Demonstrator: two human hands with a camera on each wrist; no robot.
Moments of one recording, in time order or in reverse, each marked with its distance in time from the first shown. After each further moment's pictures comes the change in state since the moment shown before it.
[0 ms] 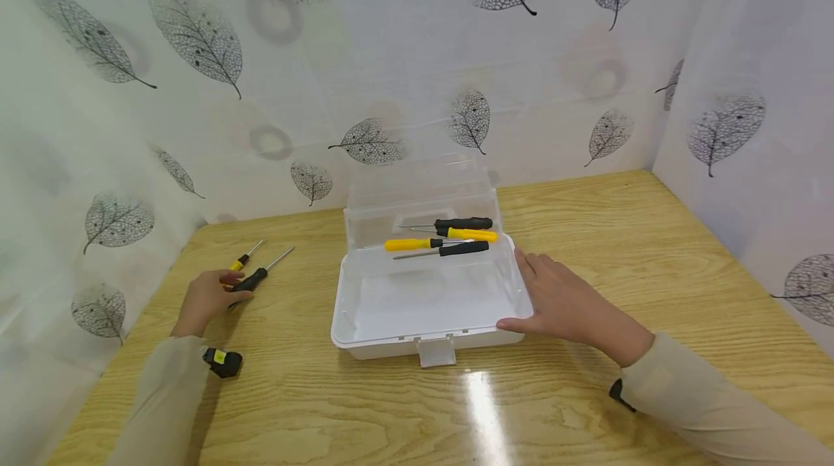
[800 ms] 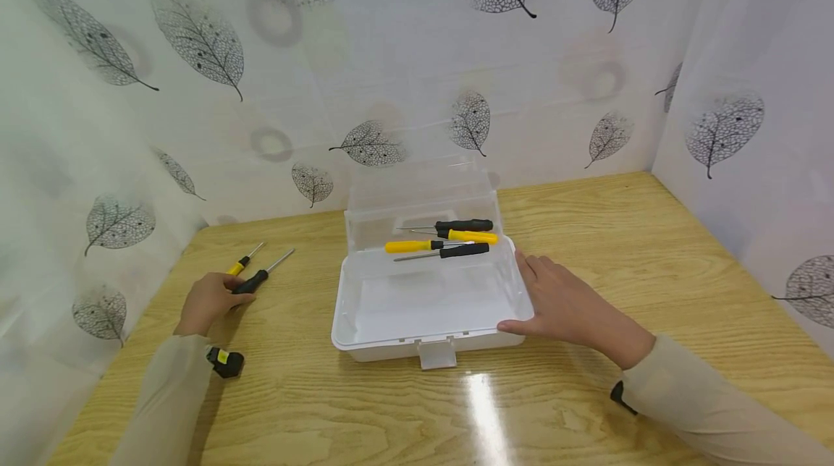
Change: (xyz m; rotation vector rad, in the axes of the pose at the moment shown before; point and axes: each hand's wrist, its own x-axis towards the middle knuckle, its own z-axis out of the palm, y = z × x) left_hand 0.003 -0.002 0.002 0.104 0.009 -0.004; right_hand -0.001 -0.001 0.000 0.005 0.015 -0.011
